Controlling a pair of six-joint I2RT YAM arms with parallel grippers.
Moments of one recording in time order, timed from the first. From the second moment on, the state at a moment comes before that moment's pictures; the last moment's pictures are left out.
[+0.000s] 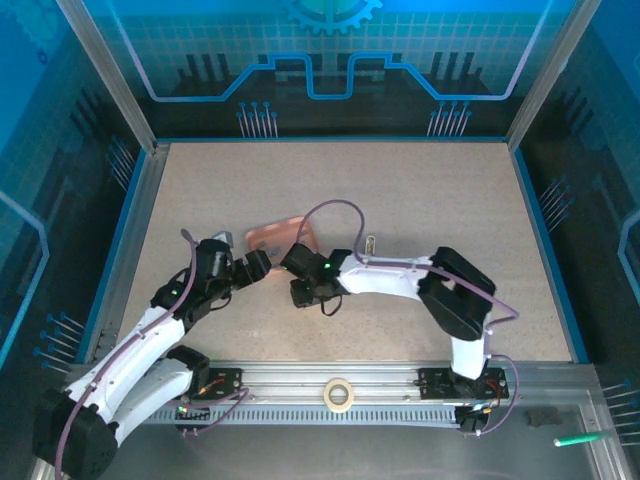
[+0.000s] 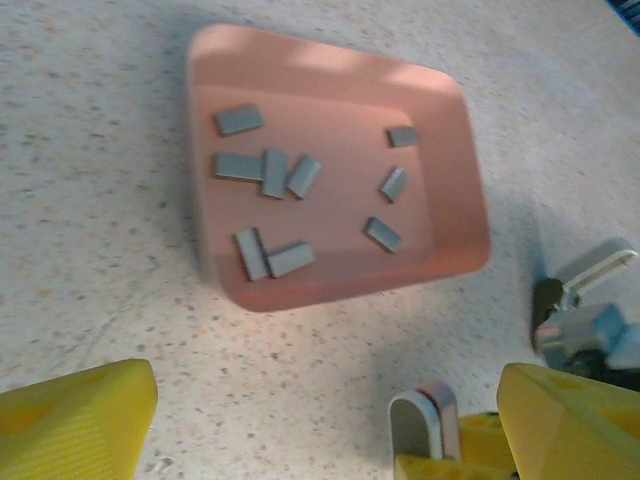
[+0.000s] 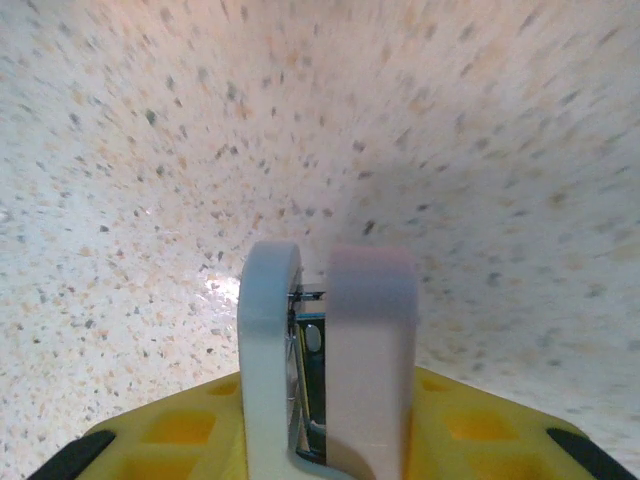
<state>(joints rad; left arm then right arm) -0.36 0.83 0.52 -0.42 0.04 -0.78 1.03 1.84 1.21 -0.53 0.05 0.70</state>
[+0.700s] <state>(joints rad) -0.36 0.86 0.60 -0.21 0.58 -0.38 0.94 1.37 0.78 0.05 0.01 0.08</state>
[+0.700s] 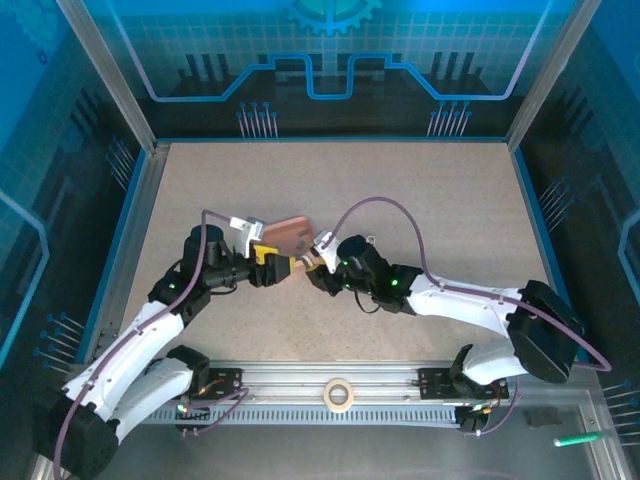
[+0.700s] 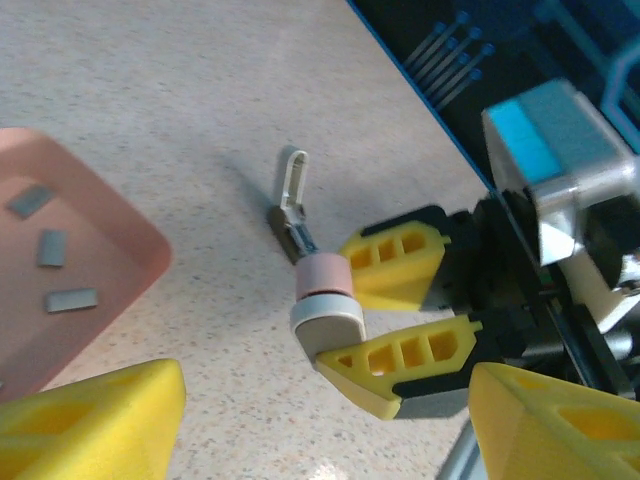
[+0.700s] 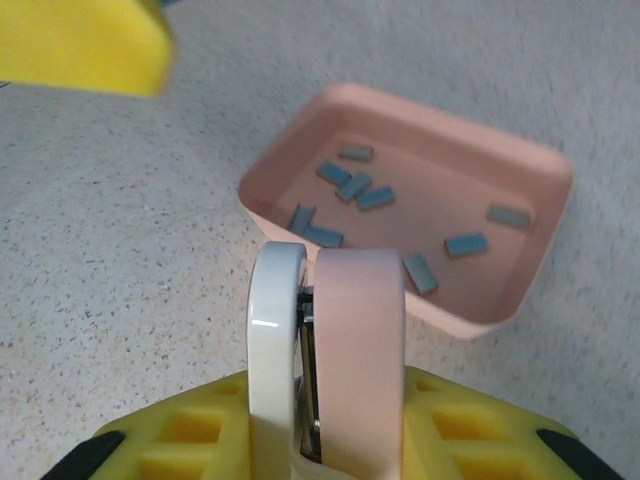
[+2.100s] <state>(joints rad) -0.44 0.96 0.60 -0.08 0.63 -0.34 0.96 1.32 0.70 0.31 -0.03 -0.42</state>
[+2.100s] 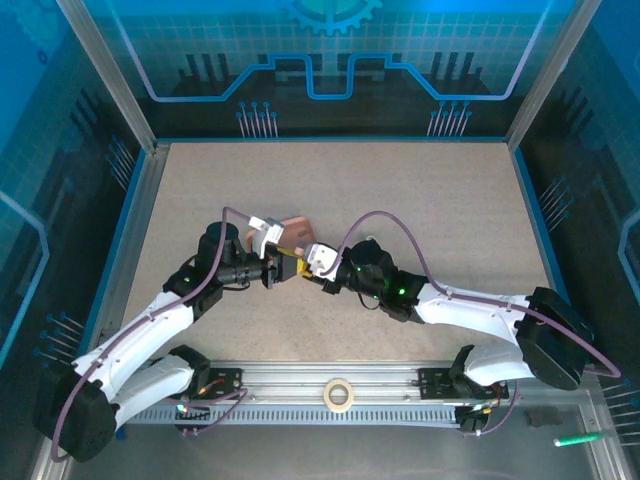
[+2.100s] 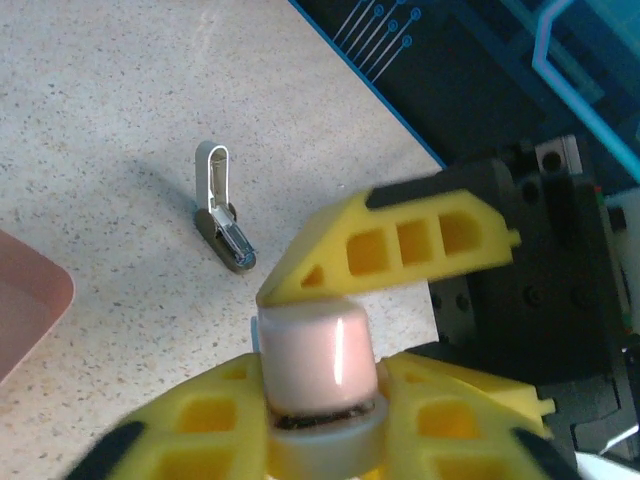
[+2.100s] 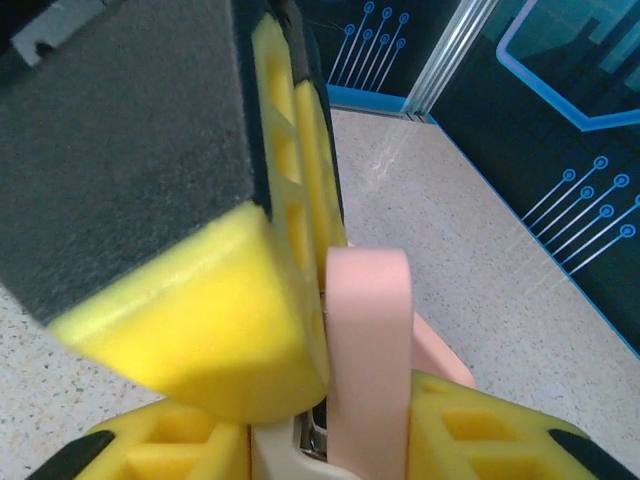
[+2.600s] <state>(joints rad) -0.46 0.96 0.75 -0.25 0.75 0.14 0.82 1.01 0.67 0.08 -0.33 -0.35</state>
